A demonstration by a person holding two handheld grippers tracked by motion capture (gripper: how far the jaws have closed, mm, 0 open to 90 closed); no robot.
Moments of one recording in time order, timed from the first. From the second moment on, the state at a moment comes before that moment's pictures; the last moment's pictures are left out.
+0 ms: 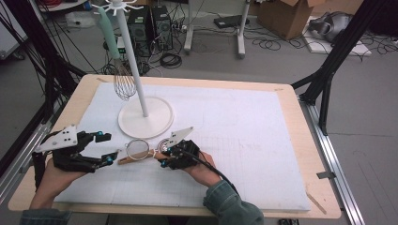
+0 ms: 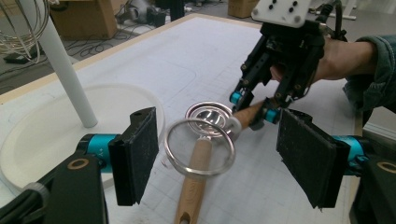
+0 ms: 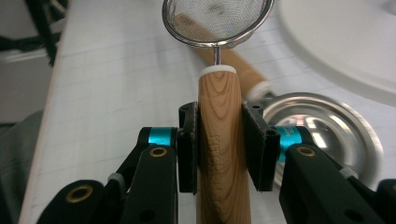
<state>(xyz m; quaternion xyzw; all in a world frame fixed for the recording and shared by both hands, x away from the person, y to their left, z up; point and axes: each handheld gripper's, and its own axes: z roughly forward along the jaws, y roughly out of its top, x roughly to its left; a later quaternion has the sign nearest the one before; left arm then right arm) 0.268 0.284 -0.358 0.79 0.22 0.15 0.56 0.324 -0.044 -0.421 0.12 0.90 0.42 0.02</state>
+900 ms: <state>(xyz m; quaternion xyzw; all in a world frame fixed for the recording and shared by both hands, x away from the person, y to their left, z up) 0.268 0.276 -0.361 0.80 0.20 0.14 0.55 0.310 -0.024 -0.436 0.05 0.92 0.39 -0.03</state>
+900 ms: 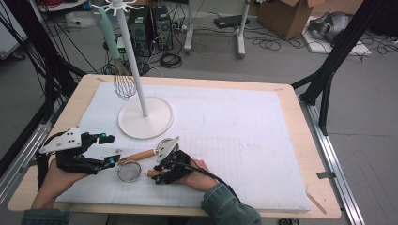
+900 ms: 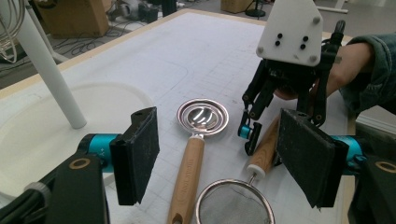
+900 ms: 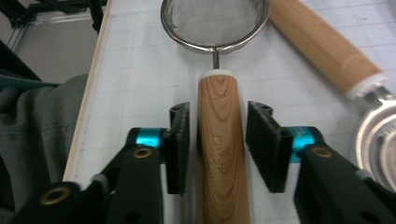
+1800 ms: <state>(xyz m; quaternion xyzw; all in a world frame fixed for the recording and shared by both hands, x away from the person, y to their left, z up) 0.284 0.246 -0.355 0.82 0.16 0.11 0.53 0.318 -0.116 -0.403 0.15 0.87 0.47 0.00</state>
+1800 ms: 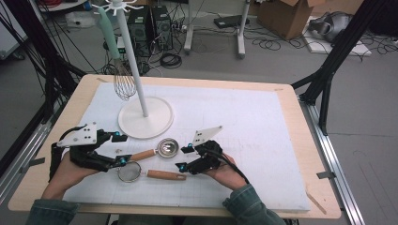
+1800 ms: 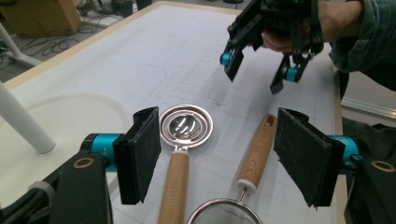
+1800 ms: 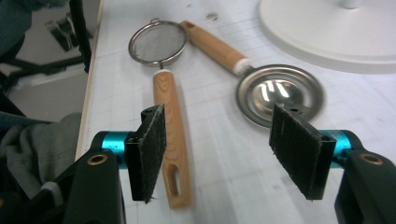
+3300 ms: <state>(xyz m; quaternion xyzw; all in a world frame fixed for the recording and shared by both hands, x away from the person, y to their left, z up) 0.291 0.209 -0.384 0.86 0.11 0.05 0.49 0.307 -0.199 -0.394 0.20 0.84 0.50 0.04</state>
